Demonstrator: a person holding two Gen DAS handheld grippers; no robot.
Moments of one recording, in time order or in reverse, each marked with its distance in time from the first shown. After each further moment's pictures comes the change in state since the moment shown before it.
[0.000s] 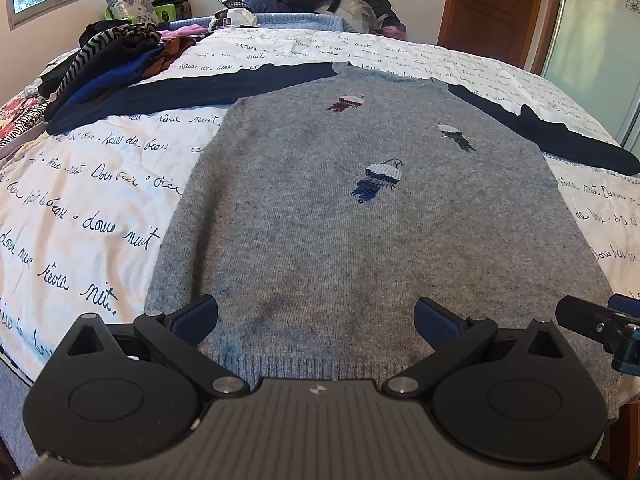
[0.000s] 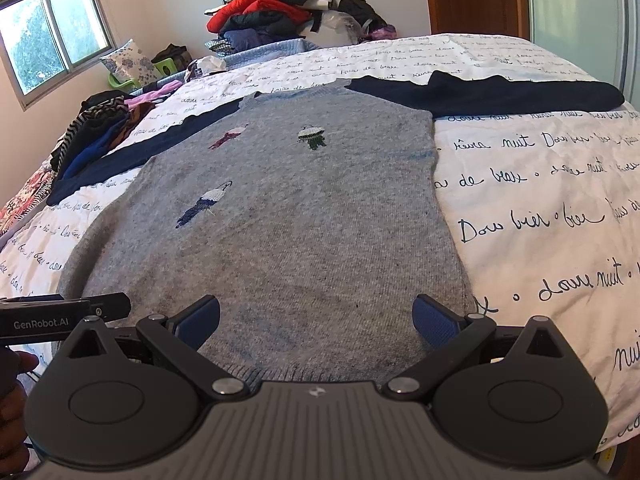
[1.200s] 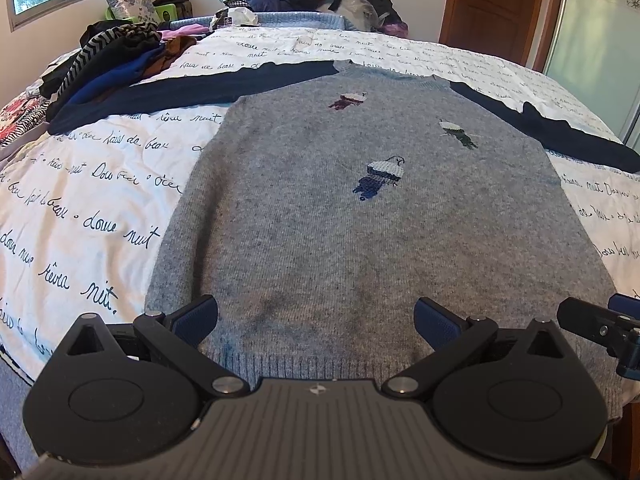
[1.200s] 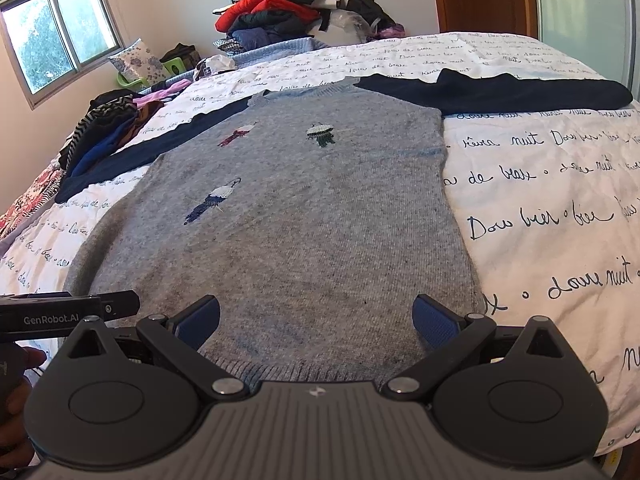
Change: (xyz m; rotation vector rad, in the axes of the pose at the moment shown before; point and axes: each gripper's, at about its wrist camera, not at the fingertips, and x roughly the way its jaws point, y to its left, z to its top) left arm 0.002 -0.001 0.000 0.004 0.003 0.007; right arm 0.000 0.001 -0.002 -0.006 0.002 0.022
